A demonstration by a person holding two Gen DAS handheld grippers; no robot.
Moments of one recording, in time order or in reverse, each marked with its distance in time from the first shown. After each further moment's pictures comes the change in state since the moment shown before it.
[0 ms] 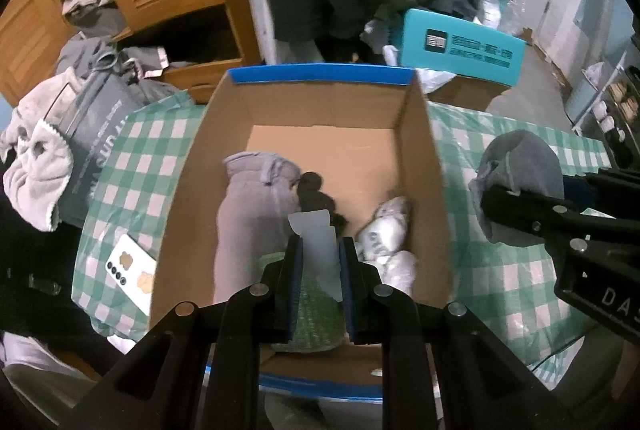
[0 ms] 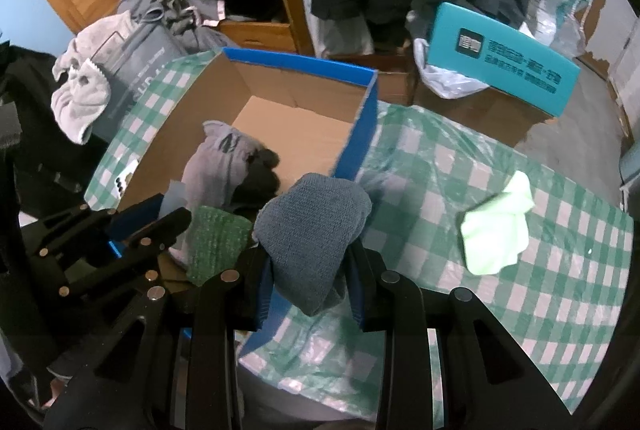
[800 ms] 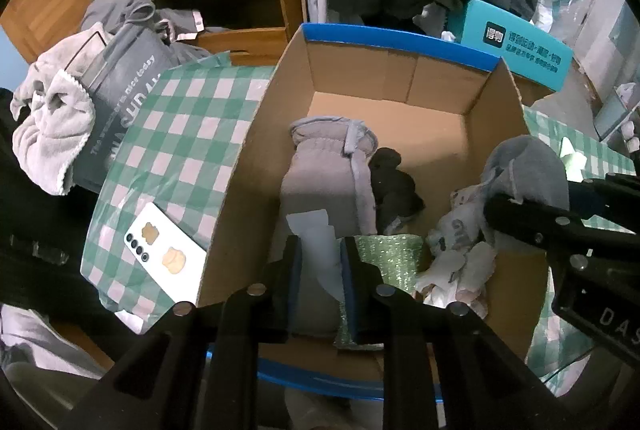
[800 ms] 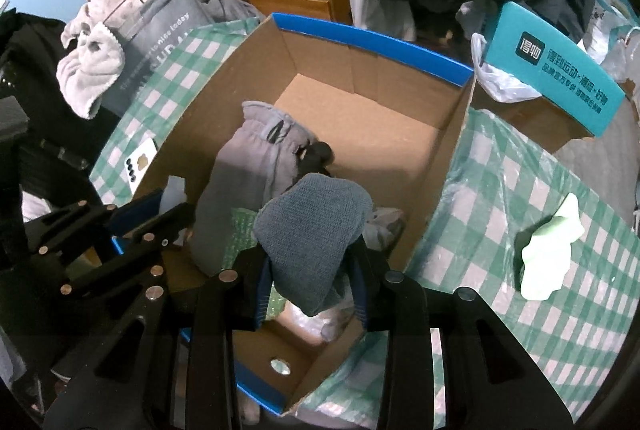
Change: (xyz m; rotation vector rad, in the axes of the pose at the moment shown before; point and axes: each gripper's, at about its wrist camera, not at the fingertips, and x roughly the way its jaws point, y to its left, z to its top) left arm 0.030 0.058 -0.010 -0.091 0.074 0.062; right arm 0.053 0.053 0.018 -0.077 0.082 0.031
